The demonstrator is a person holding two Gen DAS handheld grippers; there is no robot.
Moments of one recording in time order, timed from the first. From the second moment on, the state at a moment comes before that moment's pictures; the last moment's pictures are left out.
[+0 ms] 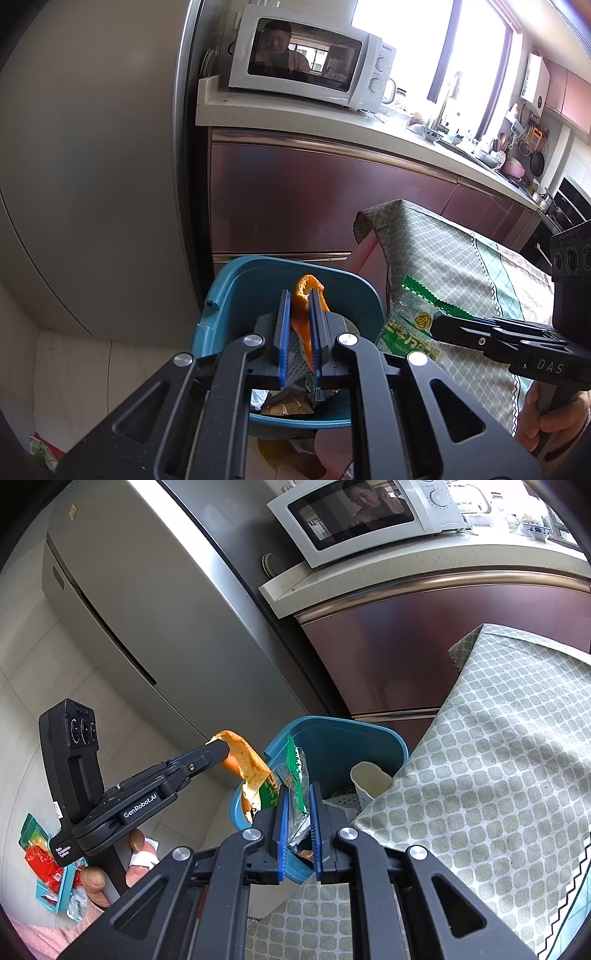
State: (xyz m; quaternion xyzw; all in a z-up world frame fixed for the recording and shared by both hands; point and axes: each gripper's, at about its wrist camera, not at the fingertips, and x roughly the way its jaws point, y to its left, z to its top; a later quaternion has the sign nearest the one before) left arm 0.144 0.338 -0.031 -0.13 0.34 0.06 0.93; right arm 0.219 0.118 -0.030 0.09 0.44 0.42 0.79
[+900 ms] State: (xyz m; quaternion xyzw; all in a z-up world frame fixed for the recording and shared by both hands) left arm 0.157 0.339 -0.055 -0.13 0.36 0.08 0.92; right arm 0.229 0.138 -0.046 0.08 0.46 0.41 0.78
